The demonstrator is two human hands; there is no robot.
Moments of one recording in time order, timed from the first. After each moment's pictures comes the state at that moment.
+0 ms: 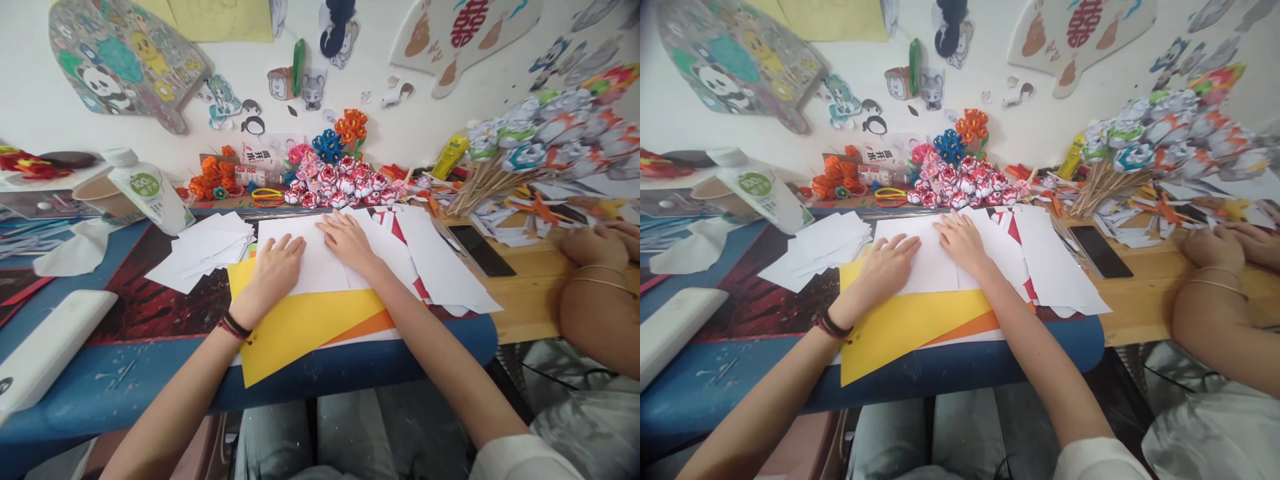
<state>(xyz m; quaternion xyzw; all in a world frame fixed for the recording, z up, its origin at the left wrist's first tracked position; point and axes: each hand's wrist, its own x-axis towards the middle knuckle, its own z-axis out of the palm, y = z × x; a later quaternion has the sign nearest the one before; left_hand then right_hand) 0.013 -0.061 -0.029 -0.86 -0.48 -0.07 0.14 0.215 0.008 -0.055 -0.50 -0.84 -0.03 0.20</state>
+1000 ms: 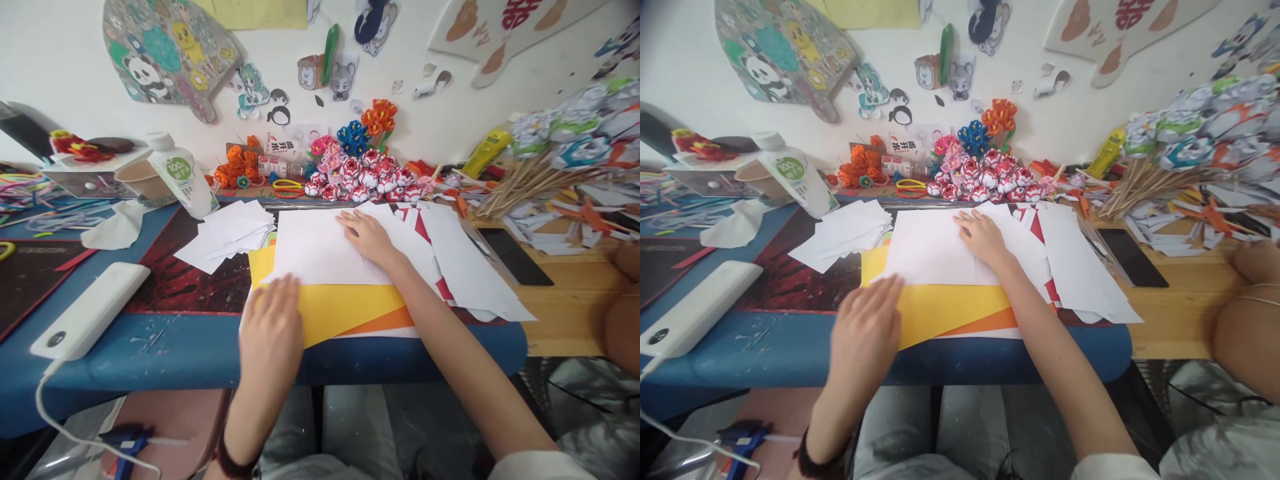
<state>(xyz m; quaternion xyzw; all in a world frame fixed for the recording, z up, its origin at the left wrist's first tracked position) 0.010 -0.199 -0.023 -0.76 -0.61 -0.18 0.14 0.218 0.013 -0.060 -0.49 -0.85 0.04 0.20</state>
